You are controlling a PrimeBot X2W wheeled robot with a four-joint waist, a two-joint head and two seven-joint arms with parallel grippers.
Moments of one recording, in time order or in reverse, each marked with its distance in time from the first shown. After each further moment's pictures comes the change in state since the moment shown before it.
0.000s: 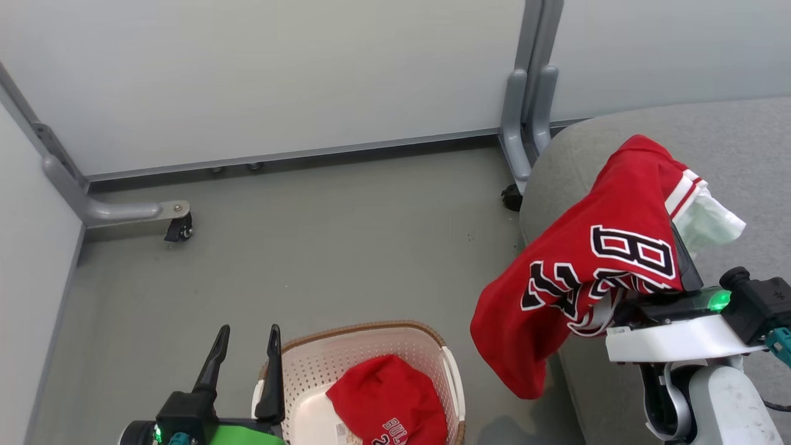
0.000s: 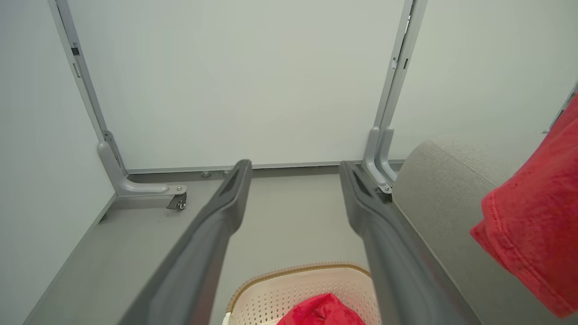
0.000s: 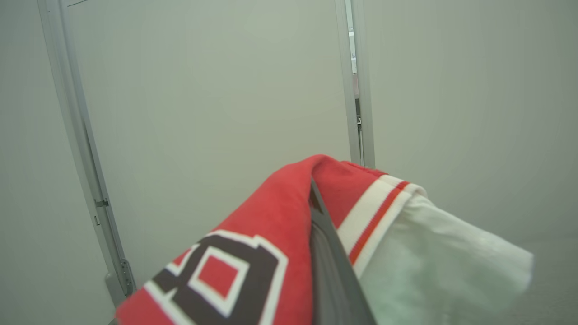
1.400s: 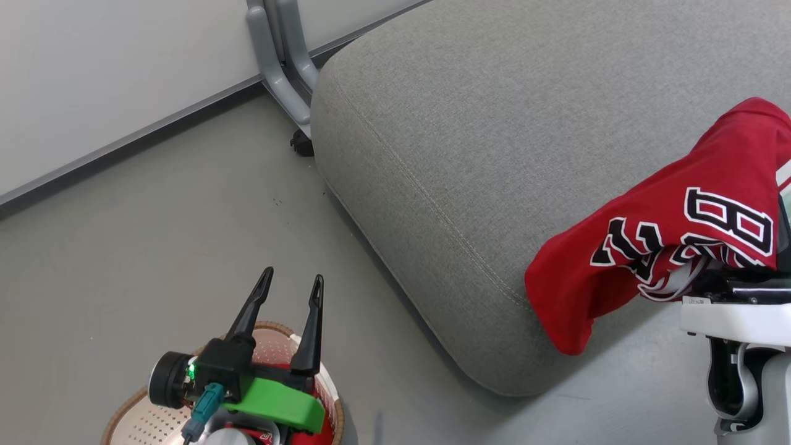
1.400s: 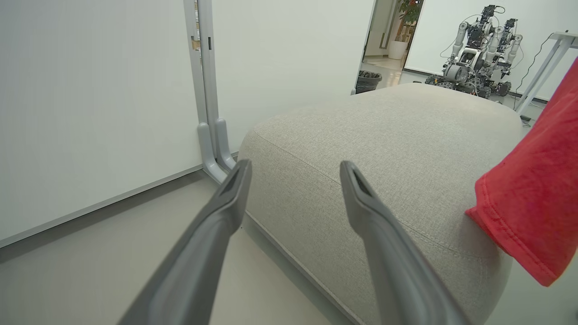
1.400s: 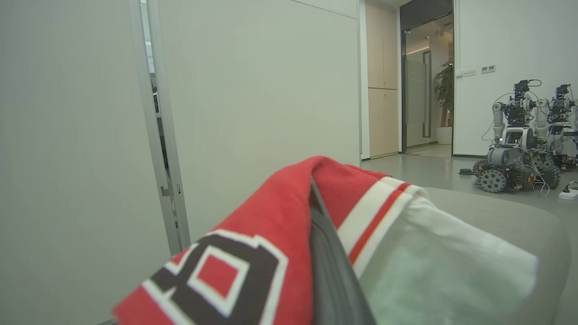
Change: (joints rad) left arm -0.147 -0.002 -0.099 0.012 0.033 -0.050 0.000; right arm -0.018 0.000 -0.185 -0.101 -0.012 0.000 0.000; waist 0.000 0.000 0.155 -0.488
